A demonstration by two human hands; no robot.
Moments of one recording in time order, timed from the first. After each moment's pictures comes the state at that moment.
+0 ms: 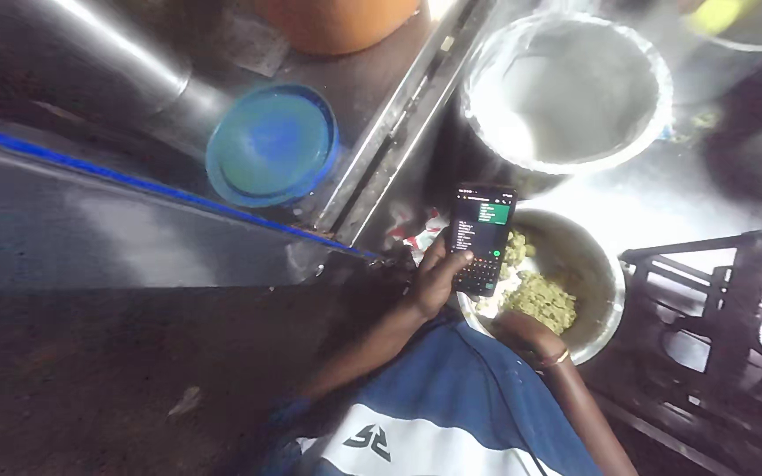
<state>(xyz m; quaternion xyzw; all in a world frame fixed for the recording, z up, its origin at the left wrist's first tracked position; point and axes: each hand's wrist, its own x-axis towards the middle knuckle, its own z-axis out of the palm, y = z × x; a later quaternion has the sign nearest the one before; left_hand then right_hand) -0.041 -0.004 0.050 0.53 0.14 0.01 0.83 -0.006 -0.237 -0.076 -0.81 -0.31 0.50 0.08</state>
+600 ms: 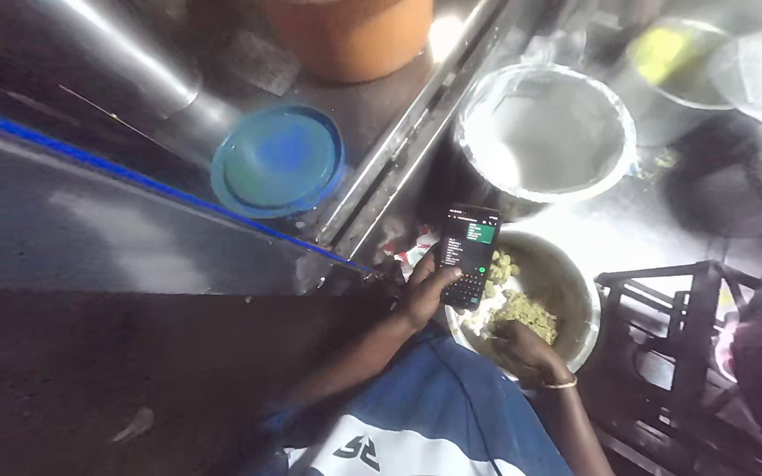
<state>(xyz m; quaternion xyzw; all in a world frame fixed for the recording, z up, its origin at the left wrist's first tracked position) -0.037 -0.002 0.064 0.53 0.17 0.02 0.83 0.020 -0.258 -0.054 -0.78 -0.19 0.52 0.30</state>
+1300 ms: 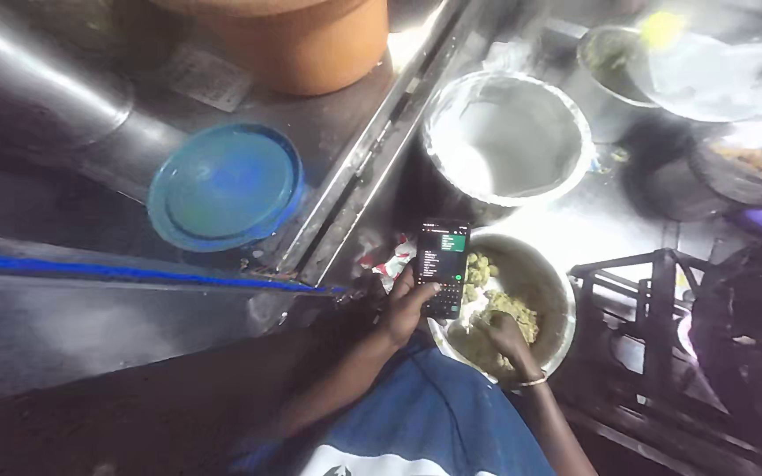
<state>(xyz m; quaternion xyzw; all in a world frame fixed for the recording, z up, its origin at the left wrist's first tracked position) -0.033 -0.003 0.047 0.53 0.17 -0.01 0.83 0.016 -0.245 -0.070 -0.87 0.04 0.36 0.34</state>
